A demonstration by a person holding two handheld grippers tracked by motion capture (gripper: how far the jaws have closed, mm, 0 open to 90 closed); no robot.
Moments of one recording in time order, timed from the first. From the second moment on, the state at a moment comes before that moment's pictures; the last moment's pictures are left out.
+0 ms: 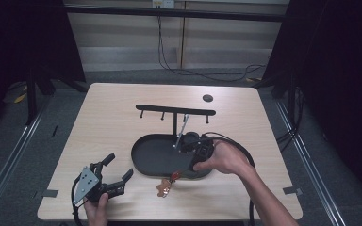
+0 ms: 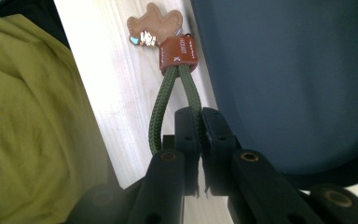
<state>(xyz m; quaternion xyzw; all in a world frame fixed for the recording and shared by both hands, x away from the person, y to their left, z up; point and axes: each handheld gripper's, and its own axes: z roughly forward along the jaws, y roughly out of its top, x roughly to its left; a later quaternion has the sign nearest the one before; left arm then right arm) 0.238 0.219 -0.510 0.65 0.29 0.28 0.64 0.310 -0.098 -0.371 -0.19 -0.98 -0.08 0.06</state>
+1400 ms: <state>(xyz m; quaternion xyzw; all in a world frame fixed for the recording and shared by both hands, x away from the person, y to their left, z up) 0.238 0.219 -0.510 0.65 0.29 0.29 0.64 0.331 -0.081 -0.291 -0.16 -0.98 -0.12 0.02</state>
